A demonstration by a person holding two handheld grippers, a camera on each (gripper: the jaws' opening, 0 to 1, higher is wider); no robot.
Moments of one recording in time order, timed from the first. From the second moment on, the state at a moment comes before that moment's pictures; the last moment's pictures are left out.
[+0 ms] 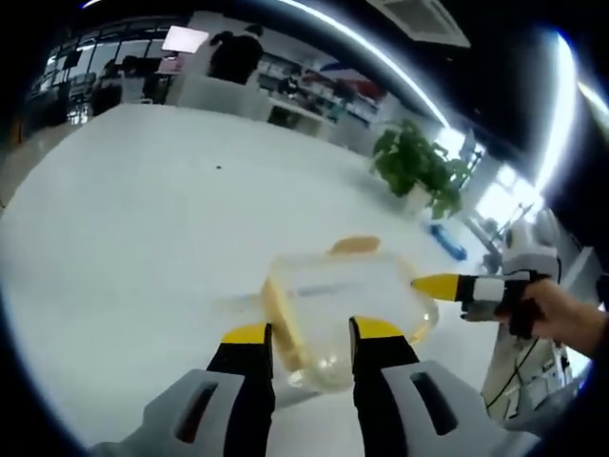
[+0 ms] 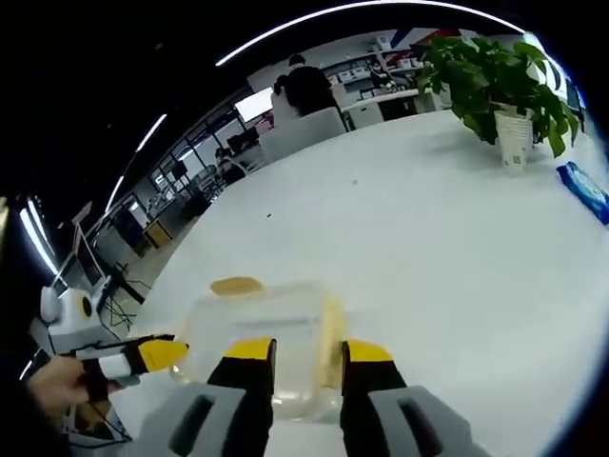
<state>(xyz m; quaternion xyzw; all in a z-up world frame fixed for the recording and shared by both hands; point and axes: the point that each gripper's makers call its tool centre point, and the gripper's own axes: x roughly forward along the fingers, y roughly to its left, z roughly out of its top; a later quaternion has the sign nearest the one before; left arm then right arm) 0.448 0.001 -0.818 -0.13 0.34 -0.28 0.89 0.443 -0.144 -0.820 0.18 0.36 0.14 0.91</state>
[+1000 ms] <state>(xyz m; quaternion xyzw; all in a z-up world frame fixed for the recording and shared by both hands) 0.446 -0.001 -0.823 -0.13 0.36 -0.33 0.86 0.443 -0.141 -0.814 0.11 0.34 0.15 0.92</state>
